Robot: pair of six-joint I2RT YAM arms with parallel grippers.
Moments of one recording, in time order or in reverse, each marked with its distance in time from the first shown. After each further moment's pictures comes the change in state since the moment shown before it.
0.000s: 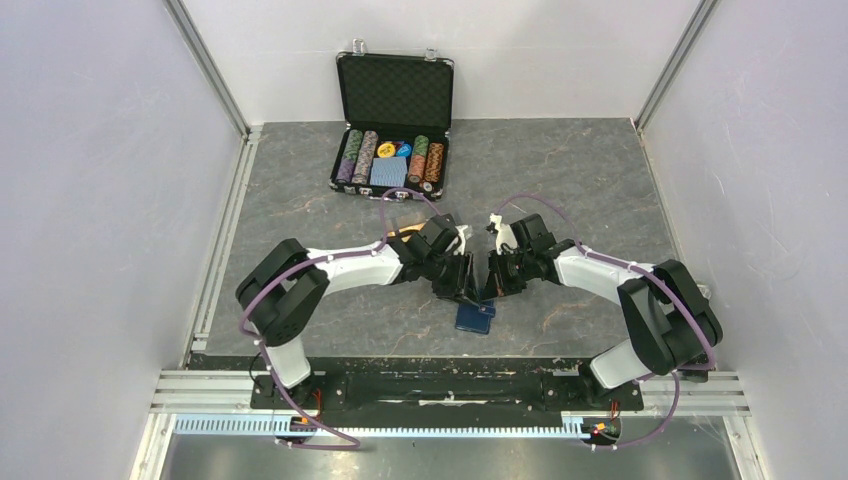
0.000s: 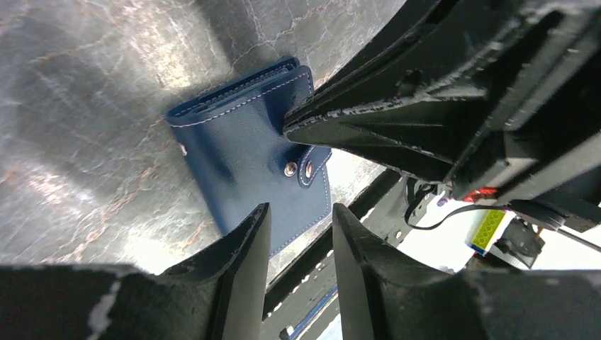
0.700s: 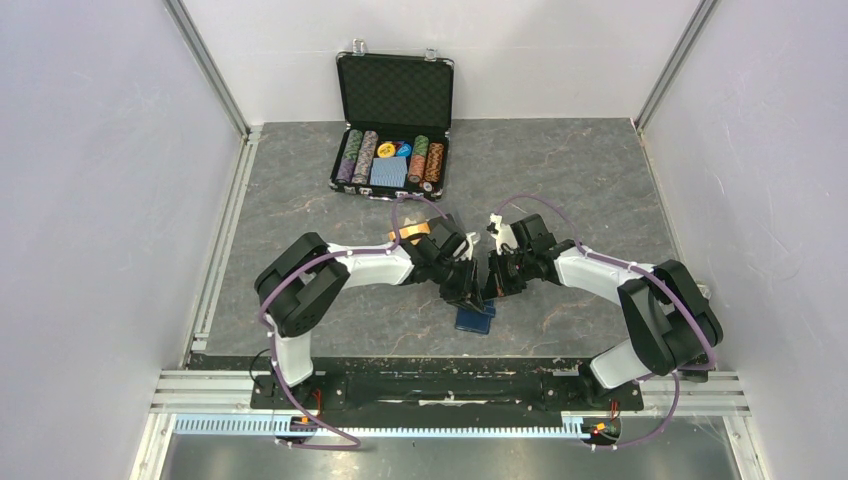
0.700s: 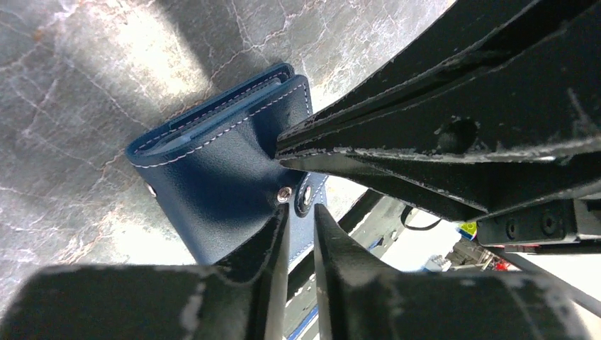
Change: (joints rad) left arm -0.017 0.119 0.031 0.059 0.084 -0.034; right arm -0.001 -0.002 -0.004 0.005 -0.001 0.001
